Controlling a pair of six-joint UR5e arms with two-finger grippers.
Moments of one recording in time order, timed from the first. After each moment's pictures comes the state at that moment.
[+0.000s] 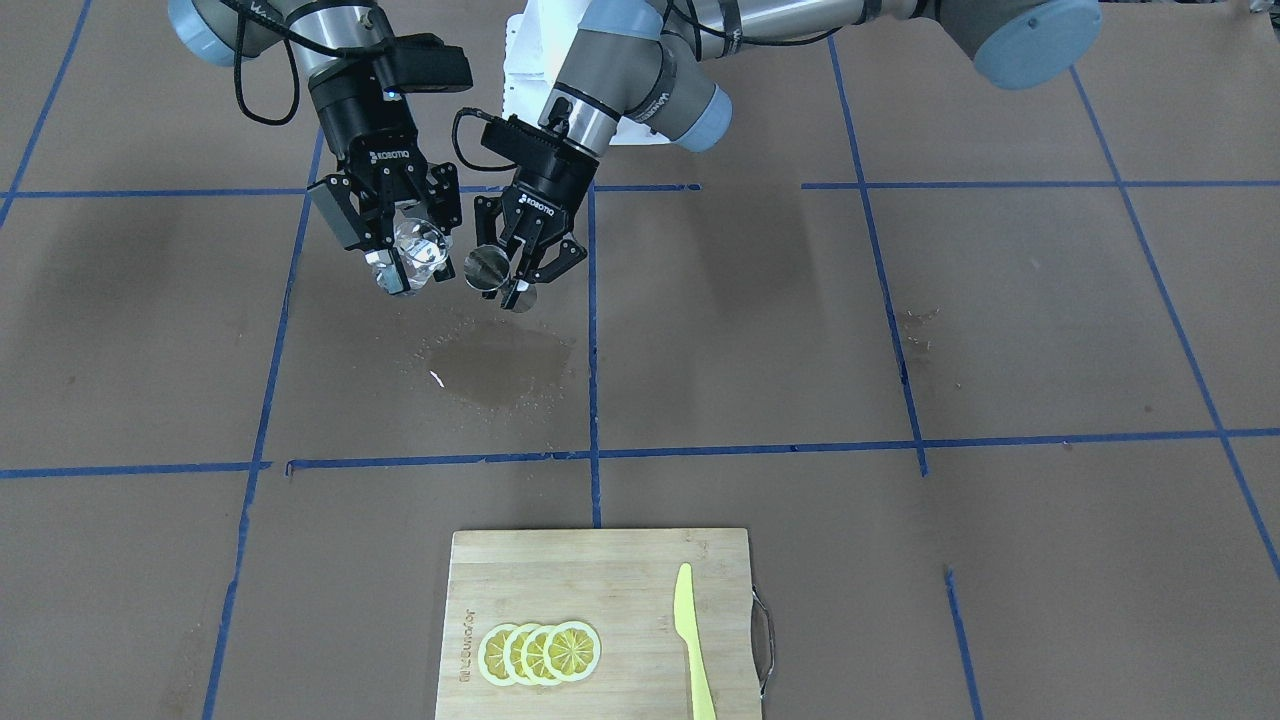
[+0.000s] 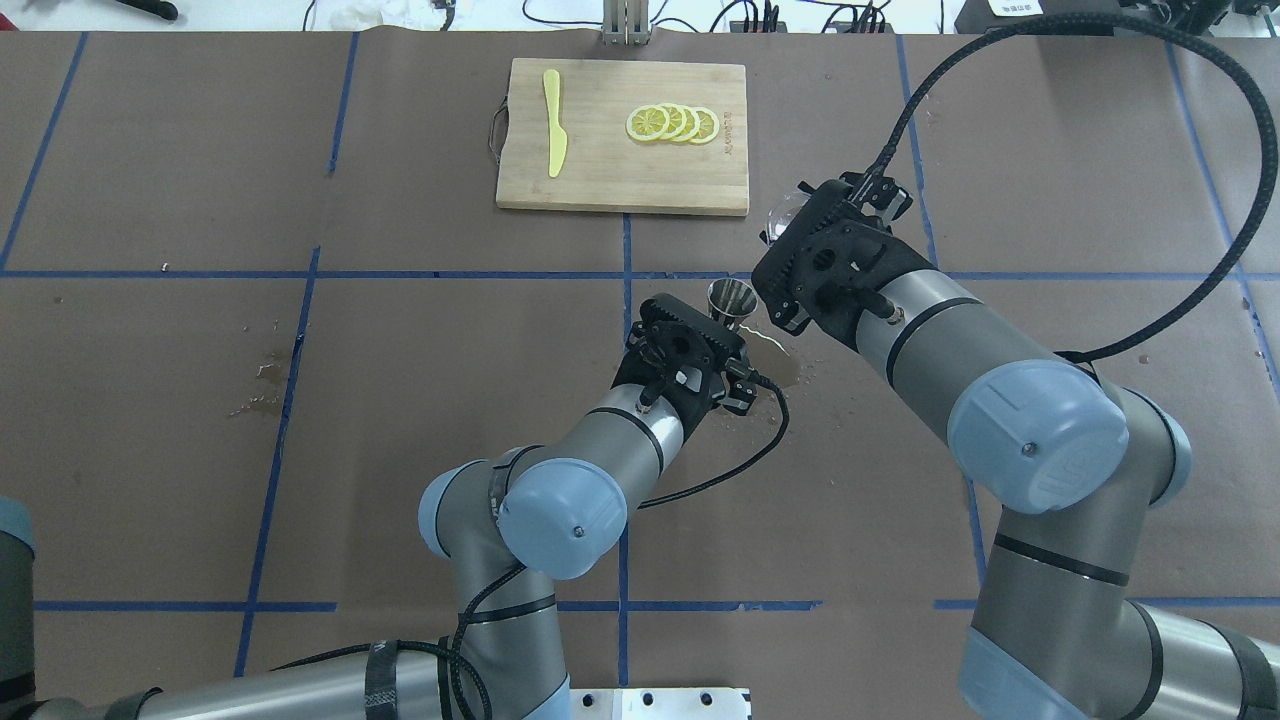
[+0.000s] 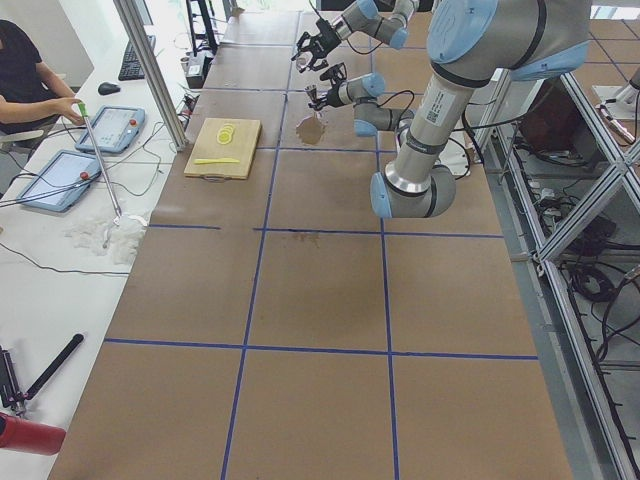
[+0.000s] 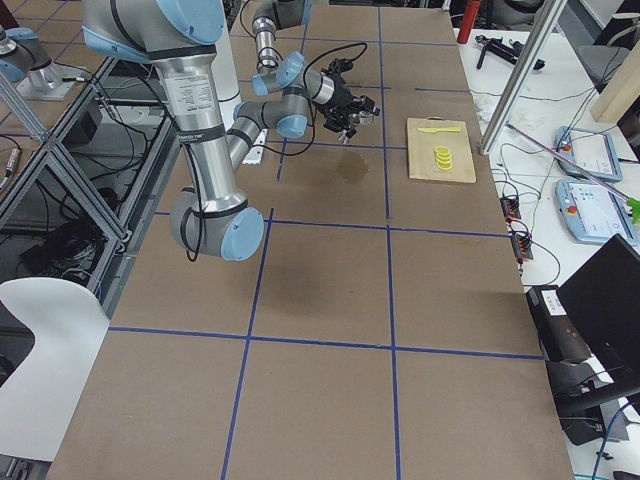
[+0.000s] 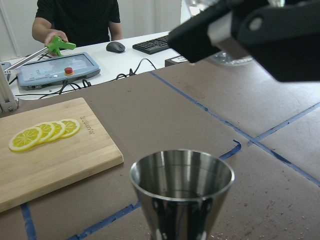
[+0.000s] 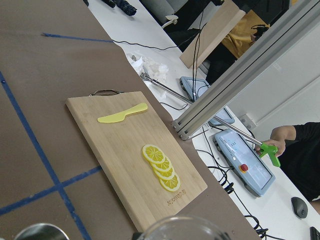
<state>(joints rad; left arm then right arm) -0.26 -2.37 -1.43 -2.41 -1.05 -0.67 0.45 -1.25 2.05 -1.06 1.07 0.11</state>
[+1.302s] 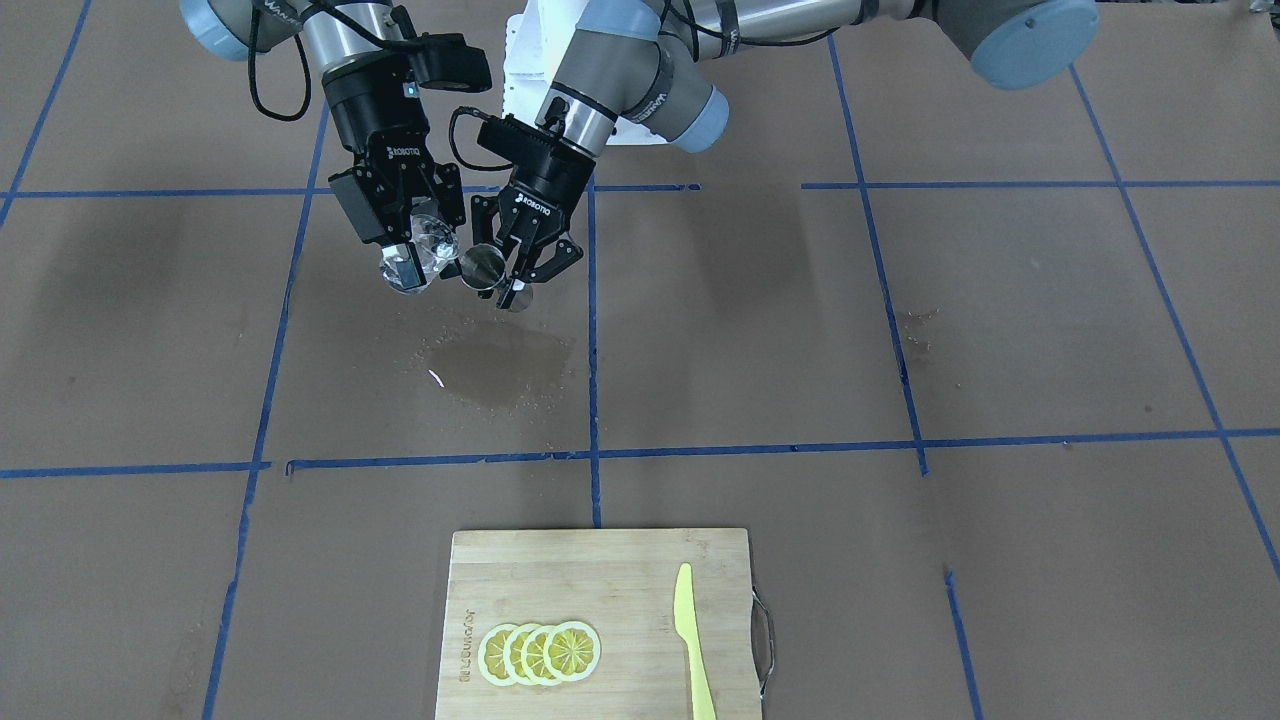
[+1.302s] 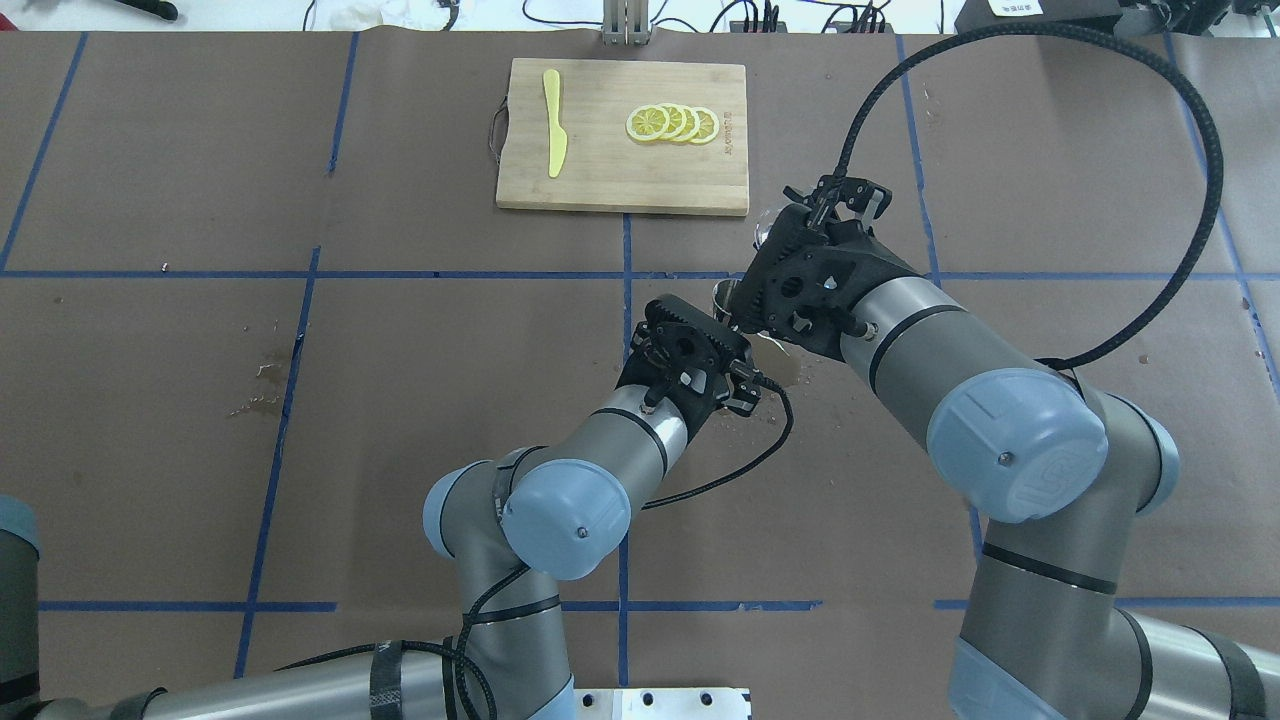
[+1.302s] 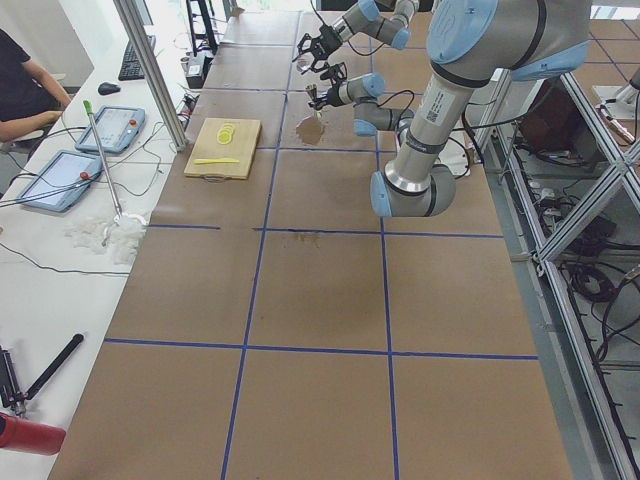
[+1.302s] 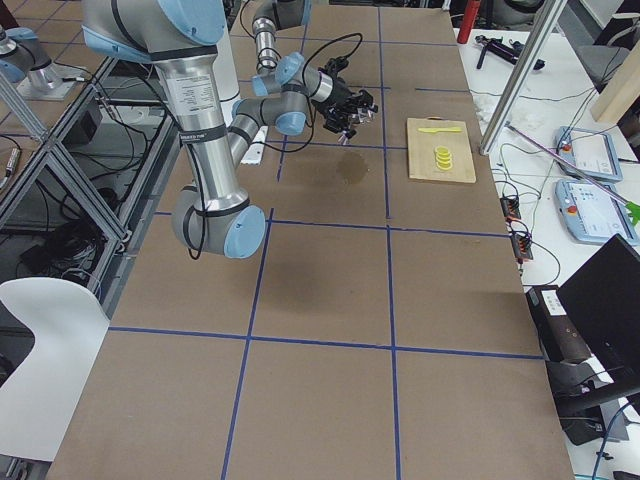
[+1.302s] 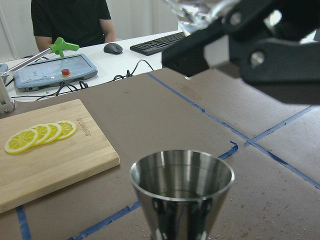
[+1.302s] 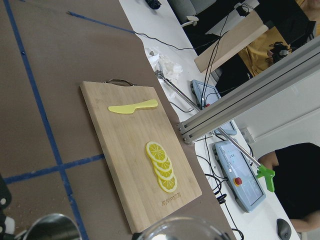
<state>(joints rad) -0.26 -2.38 -1.43 -2.42 -1.05 -0.66 0.43 -1.23 2.05 -1.10 1.04 -0.08</state>
